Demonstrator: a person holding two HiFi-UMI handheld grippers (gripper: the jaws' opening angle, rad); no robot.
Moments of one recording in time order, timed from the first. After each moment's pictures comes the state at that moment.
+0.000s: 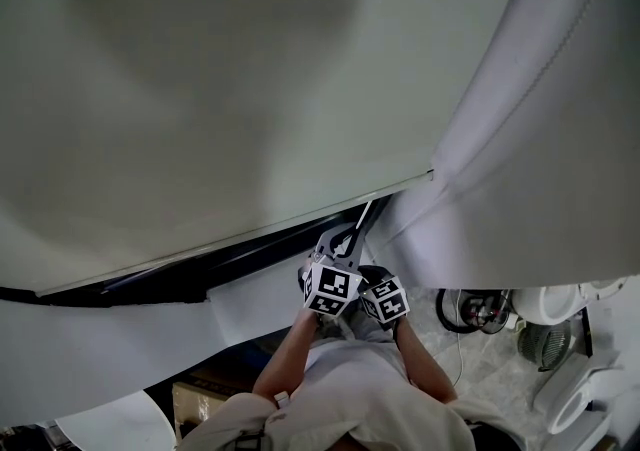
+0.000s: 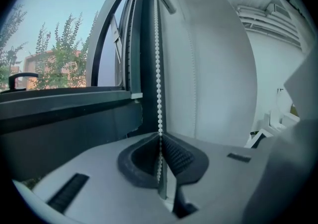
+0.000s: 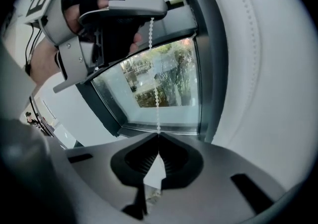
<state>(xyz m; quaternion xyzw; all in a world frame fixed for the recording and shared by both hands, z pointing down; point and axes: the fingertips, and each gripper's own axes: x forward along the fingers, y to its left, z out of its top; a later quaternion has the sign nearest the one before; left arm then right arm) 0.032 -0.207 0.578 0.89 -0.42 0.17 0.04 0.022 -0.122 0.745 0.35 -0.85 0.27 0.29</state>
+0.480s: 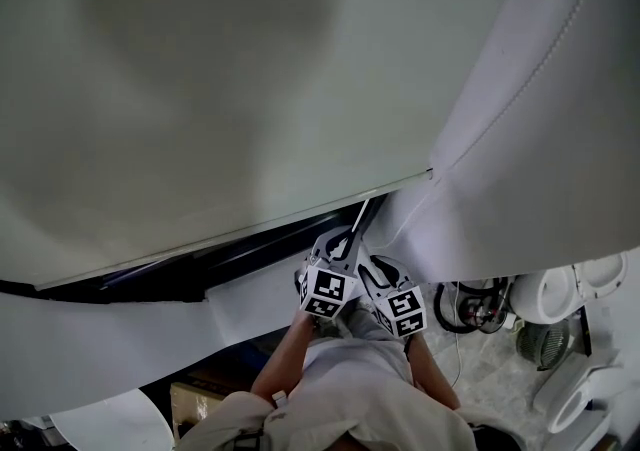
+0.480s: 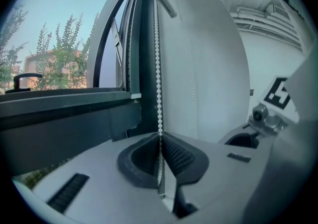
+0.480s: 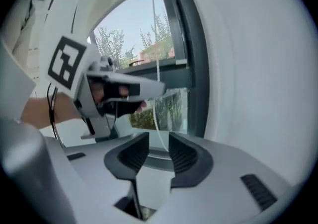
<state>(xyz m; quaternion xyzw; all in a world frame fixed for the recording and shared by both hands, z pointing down) 0.031 -0.193 0.578 0.89 -0.42 0.16 0.05 0.052 -0.127 0.634 0.42 -0.87 0.17 0.21</state>
